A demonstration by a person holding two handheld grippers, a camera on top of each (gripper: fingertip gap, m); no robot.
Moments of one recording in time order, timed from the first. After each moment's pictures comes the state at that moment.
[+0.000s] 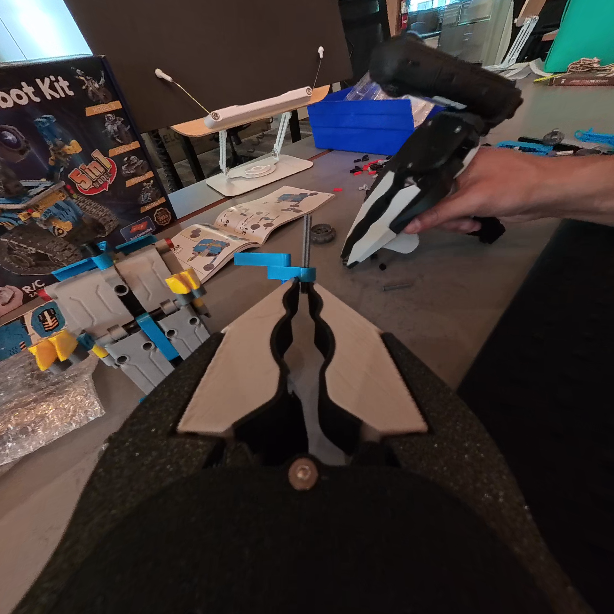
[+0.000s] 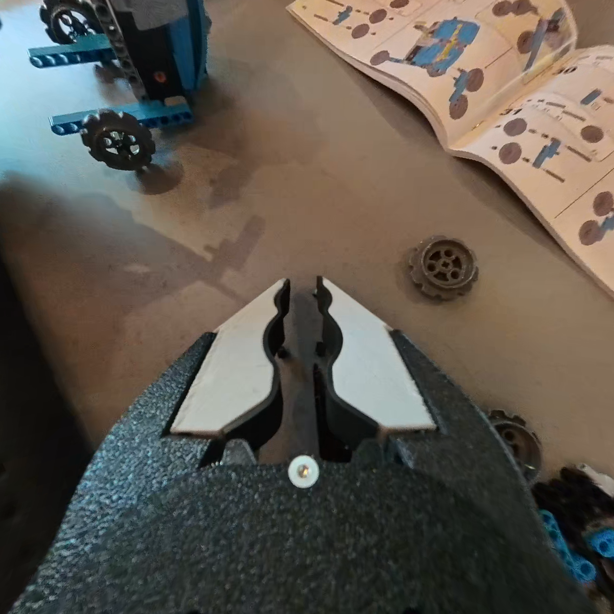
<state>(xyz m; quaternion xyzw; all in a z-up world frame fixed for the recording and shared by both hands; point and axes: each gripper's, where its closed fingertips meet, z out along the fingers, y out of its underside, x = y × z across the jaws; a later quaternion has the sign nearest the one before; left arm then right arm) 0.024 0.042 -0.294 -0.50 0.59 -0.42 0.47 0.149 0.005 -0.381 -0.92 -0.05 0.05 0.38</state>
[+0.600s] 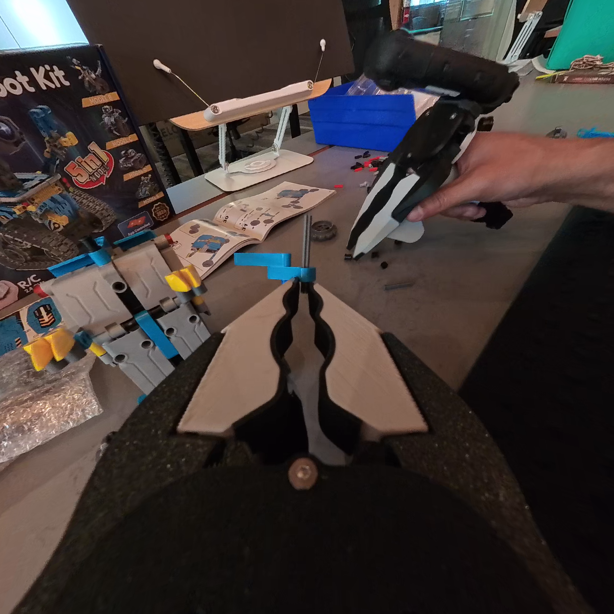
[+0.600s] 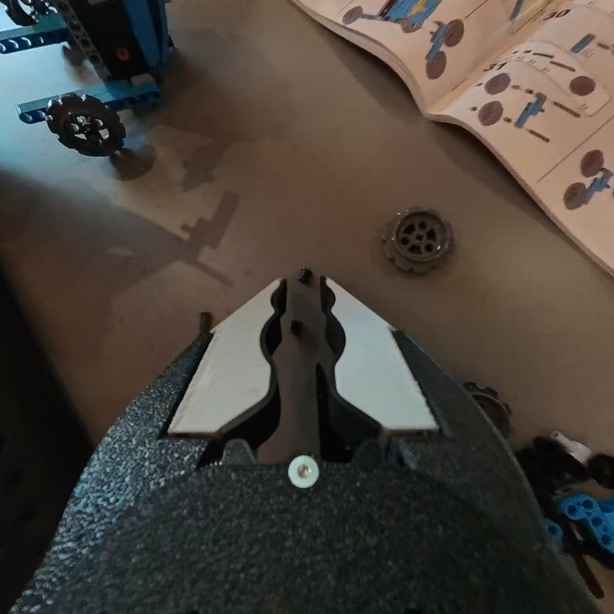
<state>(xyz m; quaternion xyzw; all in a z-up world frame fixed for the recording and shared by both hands) 0.026 0.044 -0.297 -0.51 0.59 -0.42 0.46 0.167 -0.005 -0.385 -0.94 -0.03 0.06 0.35</state>
